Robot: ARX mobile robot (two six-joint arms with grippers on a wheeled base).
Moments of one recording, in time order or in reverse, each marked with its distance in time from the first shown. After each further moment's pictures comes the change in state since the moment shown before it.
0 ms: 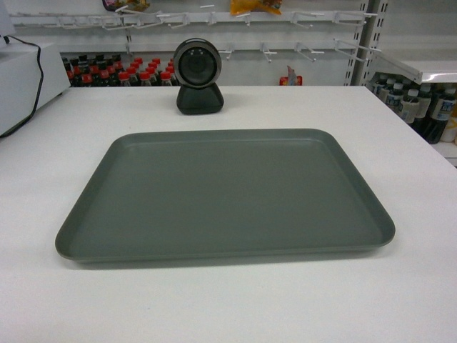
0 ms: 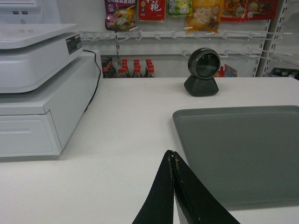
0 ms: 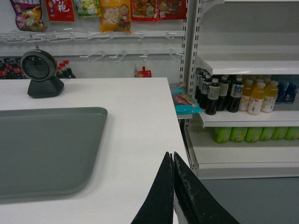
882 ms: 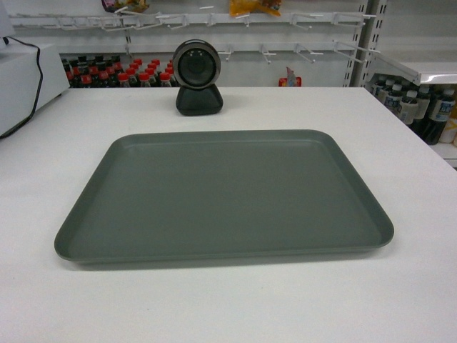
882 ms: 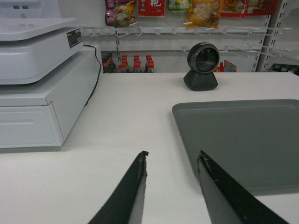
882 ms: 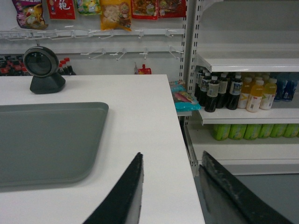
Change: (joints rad) left arm 0.000 -0.185 0.001 -0.201 0.000 0.001; right arm 0.000 -0.247 0.001 -0.256 0.000 0.000
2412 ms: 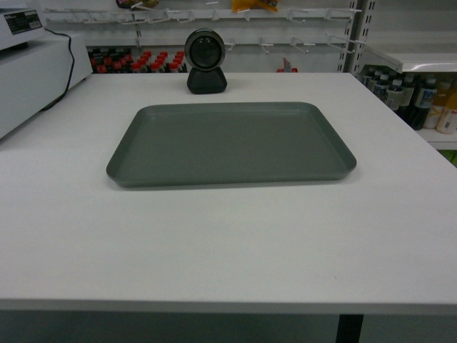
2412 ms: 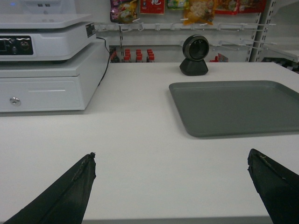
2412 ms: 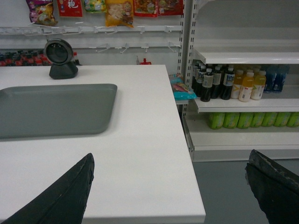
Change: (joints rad) left arm 0.000 0.000 0.000 -0.004 -0.001 0.001; right arm 0.000 0.000 0.000 -0.003 0.000 0.000
